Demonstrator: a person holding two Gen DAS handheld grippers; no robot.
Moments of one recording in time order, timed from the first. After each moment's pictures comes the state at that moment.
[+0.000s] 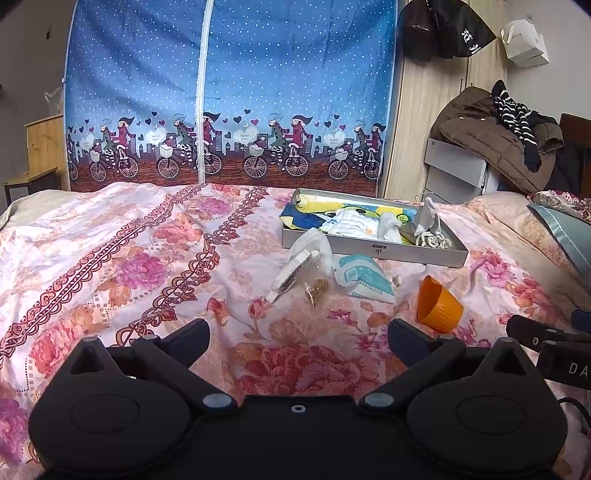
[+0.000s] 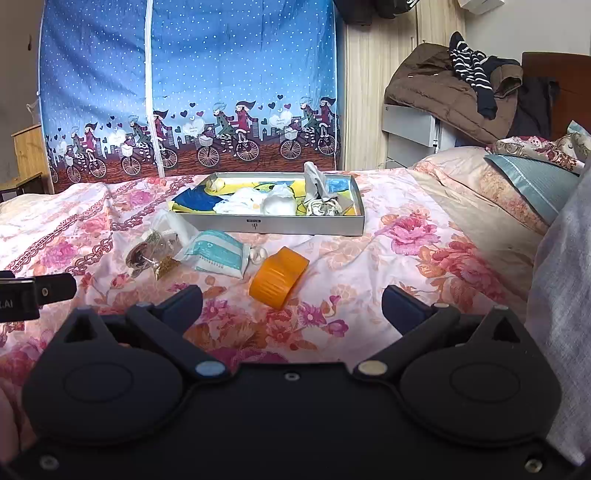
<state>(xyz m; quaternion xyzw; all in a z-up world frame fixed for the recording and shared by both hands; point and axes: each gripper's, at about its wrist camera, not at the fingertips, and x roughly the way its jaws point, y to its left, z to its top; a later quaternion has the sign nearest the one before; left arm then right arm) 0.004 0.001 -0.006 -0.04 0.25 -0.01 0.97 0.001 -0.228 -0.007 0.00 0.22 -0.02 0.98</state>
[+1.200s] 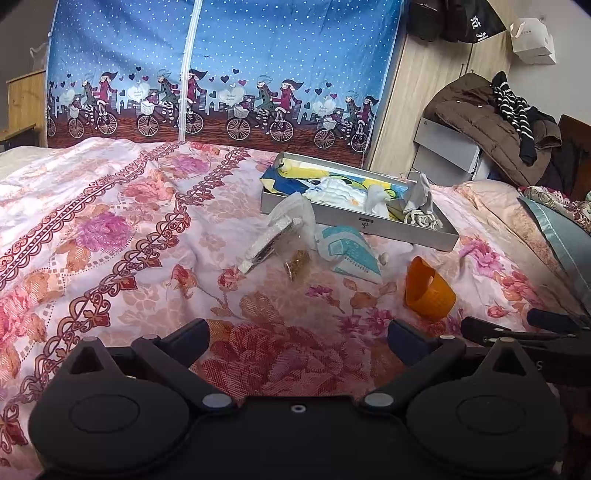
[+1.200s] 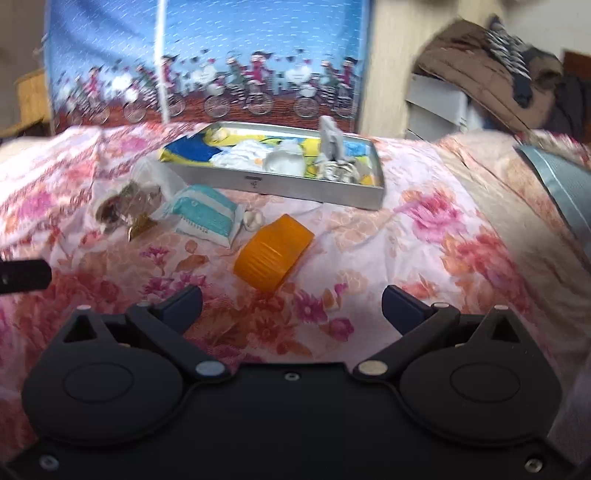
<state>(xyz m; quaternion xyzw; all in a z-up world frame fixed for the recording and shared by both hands) 0.042 0.002 -0.030 -0.08 0.31 -0.05 0.94 0.069 -0.226 -0.034 -0.05 0.29 0.00 0.96</state>
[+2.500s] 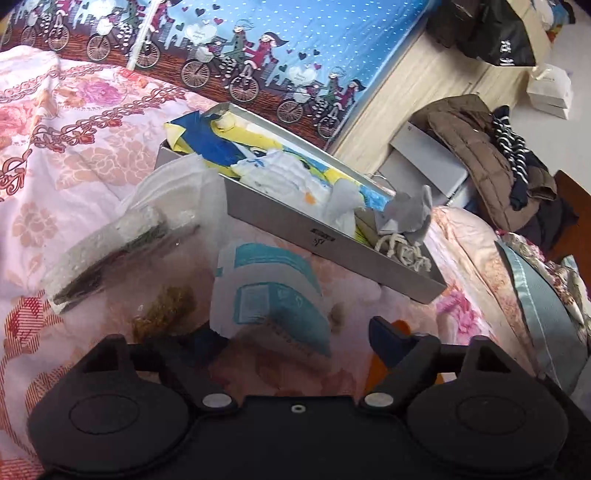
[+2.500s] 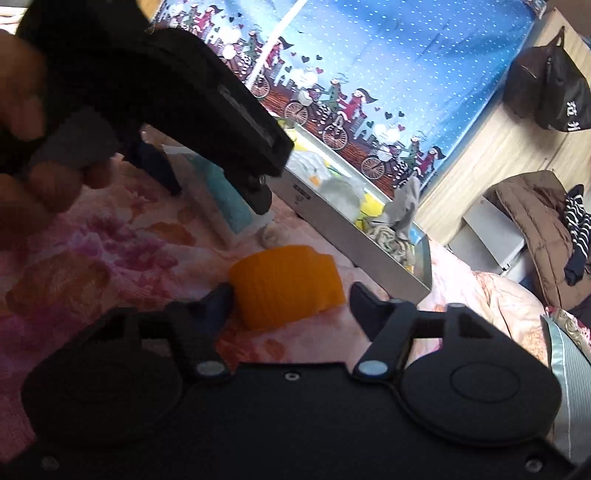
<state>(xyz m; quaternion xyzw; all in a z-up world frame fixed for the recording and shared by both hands) 0.219 -0.048 -0.101 -0.23 0.33 -0.13 0.91 0.147 -0.190 -0.107 -0.32 0.21 0.09 0.92</state>
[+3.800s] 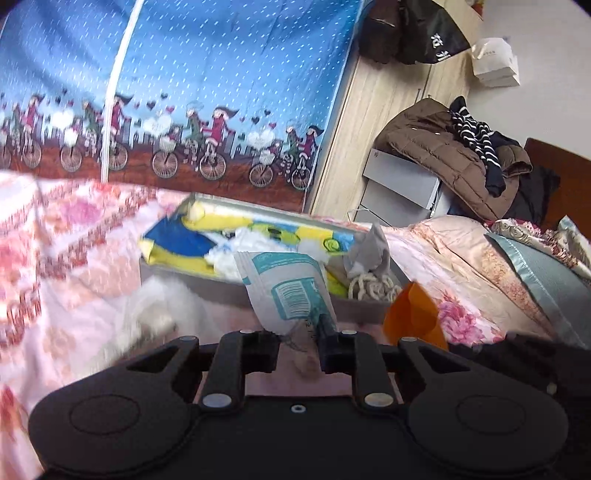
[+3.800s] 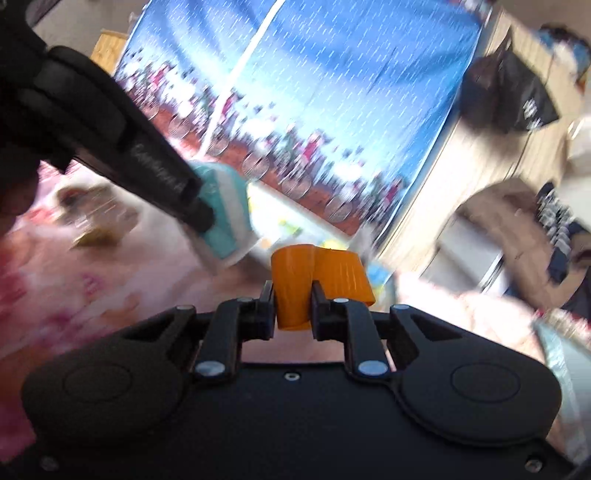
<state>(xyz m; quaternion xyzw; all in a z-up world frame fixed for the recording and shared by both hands) 0.194 -0.075 -0.040 -0.09 0.23 -0.13 0.96 0.167 -0.217 -0.066 -0.26 0.12 0.06 0.95</state>
